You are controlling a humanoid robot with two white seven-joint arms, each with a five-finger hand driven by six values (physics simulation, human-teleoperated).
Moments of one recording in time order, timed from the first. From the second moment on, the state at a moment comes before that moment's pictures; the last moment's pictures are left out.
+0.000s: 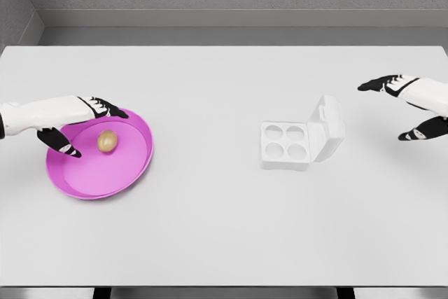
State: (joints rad) left arm -1.30 1.07 -1.85 -1.34 0.06 -0.61 -0.01; right arm -0.28 -0.93 0.17 -1.47 0.09 -0.61 0.61
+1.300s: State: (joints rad) left arm -1.29 1.02 -1.86 -1.32 0.06 -0.61 -0.02; right arm -0.24 -1.00 0.17 -1.55 0.16 -0.61 0.61
